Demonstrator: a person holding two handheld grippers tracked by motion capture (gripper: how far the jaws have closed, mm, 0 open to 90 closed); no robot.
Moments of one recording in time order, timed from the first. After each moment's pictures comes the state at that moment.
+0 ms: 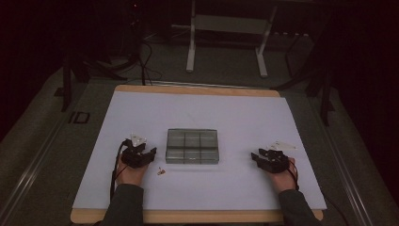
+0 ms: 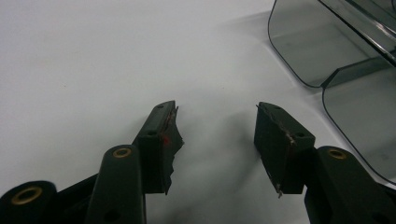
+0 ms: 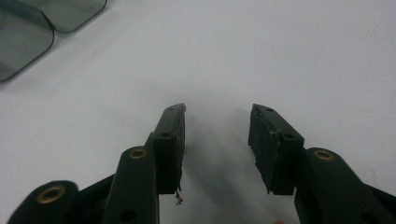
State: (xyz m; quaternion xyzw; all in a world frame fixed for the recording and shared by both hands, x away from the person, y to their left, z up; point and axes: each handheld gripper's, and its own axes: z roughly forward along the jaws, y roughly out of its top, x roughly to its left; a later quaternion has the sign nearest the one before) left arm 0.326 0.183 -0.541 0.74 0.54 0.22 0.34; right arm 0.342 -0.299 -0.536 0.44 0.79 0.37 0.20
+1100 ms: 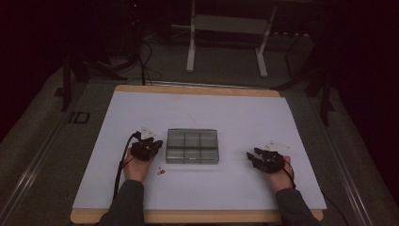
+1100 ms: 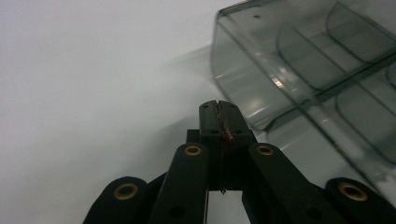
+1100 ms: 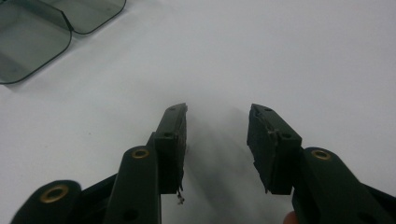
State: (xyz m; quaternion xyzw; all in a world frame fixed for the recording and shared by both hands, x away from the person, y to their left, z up) left arm 0.348 0.160 -0.529 0.78 0.47 0.18 0.37; right arm 0.341 -0.282 -0.535 0.42 0.80 0.37 0.22
